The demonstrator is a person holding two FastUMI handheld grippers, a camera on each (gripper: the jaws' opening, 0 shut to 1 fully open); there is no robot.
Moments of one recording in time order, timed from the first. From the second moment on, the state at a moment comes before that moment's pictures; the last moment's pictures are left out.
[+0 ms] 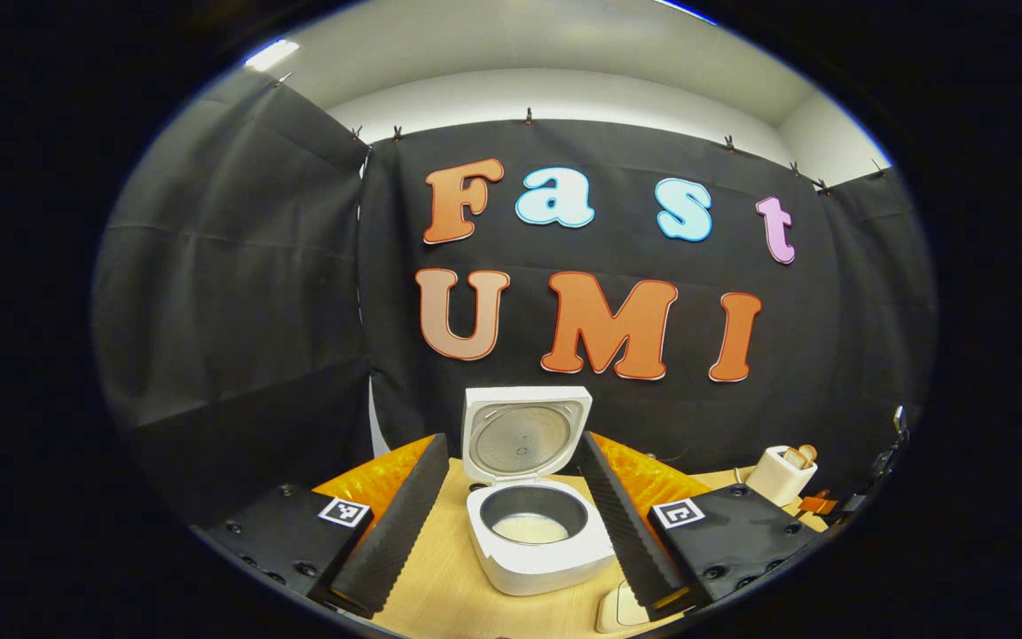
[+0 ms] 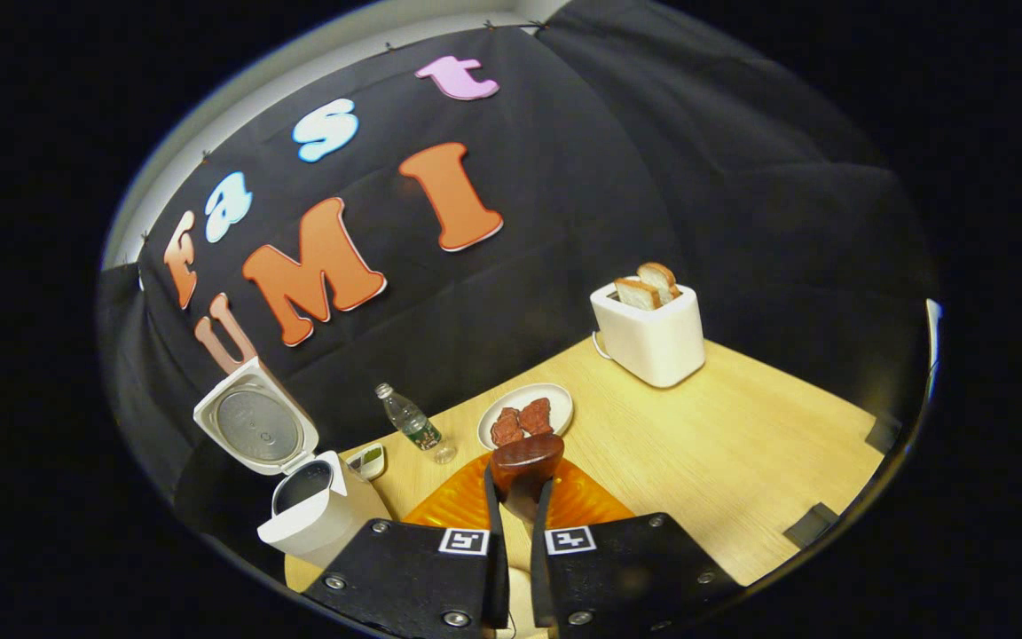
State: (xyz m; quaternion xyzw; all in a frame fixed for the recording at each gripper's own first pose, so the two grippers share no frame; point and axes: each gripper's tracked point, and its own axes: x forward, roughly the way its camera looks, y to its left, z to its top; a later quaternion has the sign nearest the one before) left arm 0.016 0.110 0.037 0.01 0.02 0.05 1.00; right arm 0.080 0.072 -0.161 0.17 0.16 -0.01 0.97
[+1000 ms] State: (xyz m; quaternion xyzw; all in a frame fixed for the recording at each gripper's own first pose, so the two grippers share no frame) left arm 0.013 0.150 0.023 0.02 0.03 0.05 1.00; right arm 0.030 0.193 -0.208 0.07 0.18 0.08 0.98
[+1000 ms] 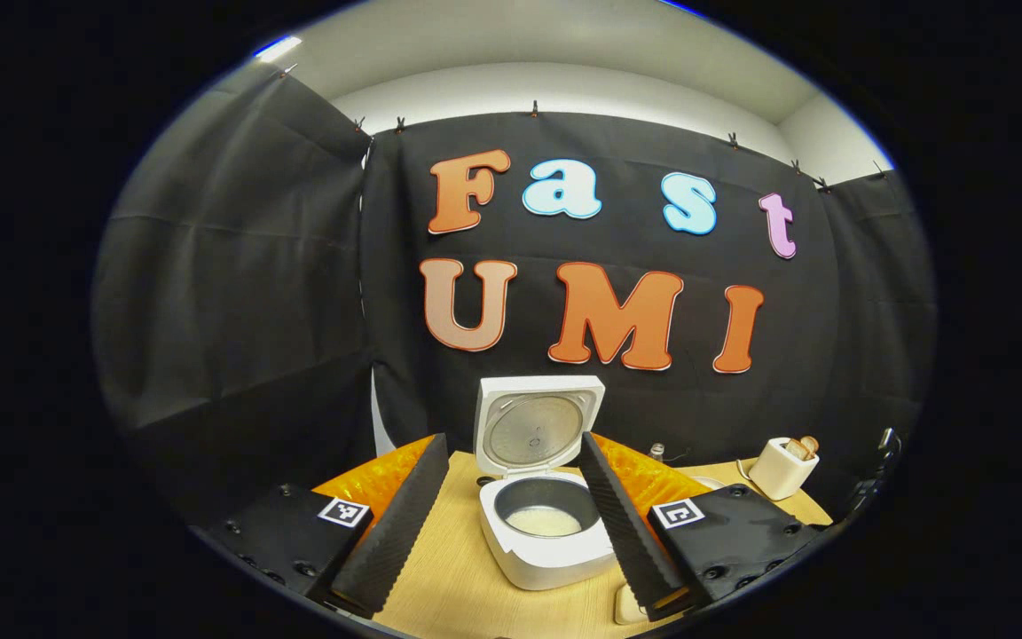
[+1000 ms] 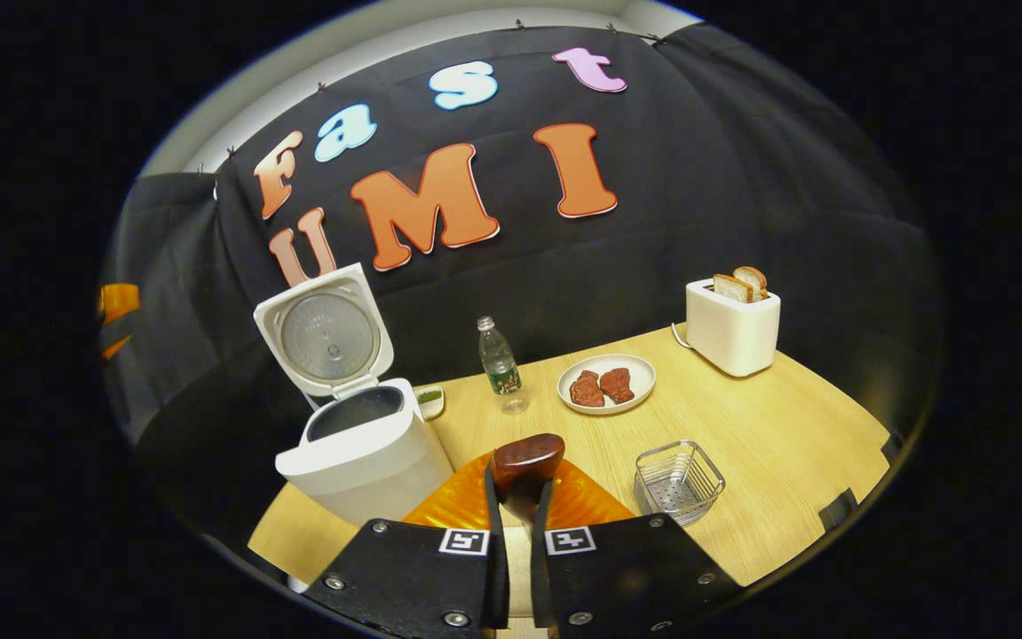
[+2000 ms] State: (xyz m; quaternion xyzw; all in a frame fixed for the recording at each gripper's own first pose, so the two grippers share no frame) left arm -0.008 0.203 -0.005 0.00 0.07 0.10 0.99; right arm 0.055 0.204 -0.276 0.30 0.25 0.07 0.92
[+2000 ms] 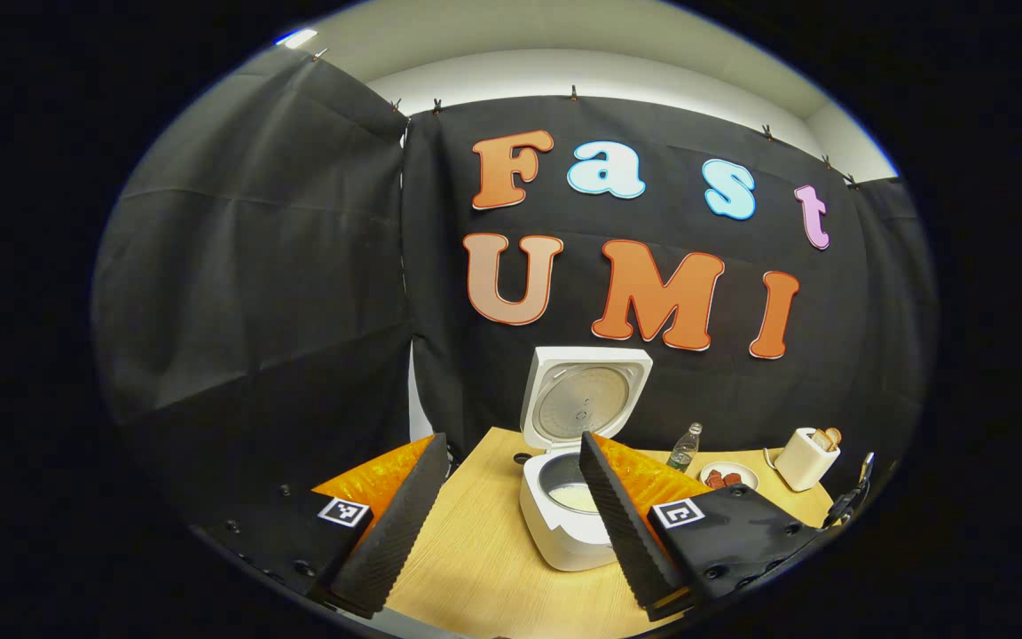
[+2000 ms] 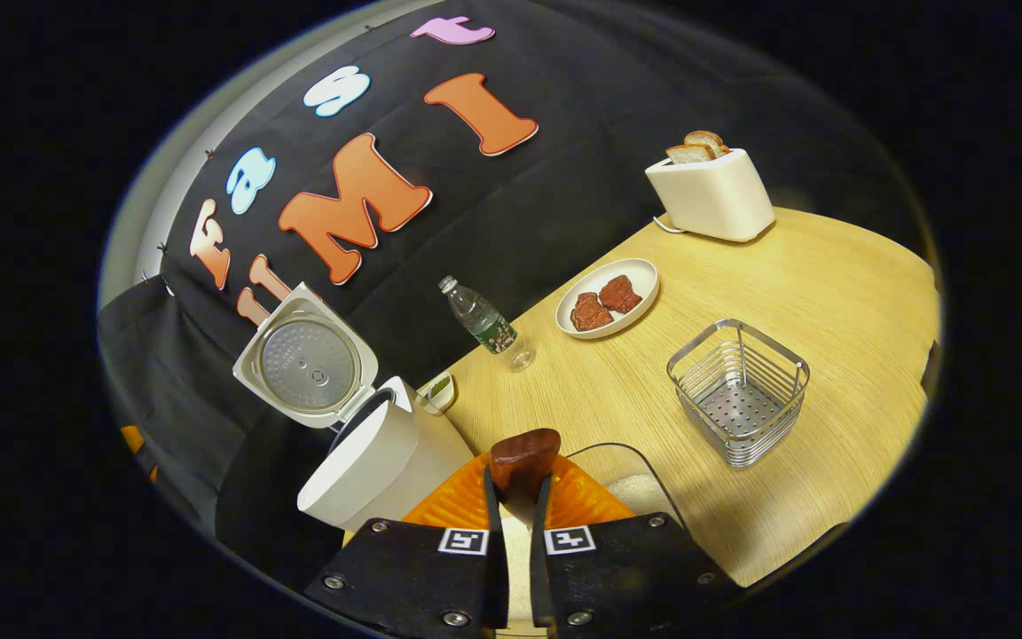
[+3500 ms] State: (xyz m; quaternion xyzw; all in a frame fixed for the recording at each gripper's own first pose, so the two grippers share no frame) left arm 0.018 0.210 -0.009 -0.02 0.06 0.10 0.99; right arm 0.070 0.178 -0.228 0.52 0.28 0.03 0.81
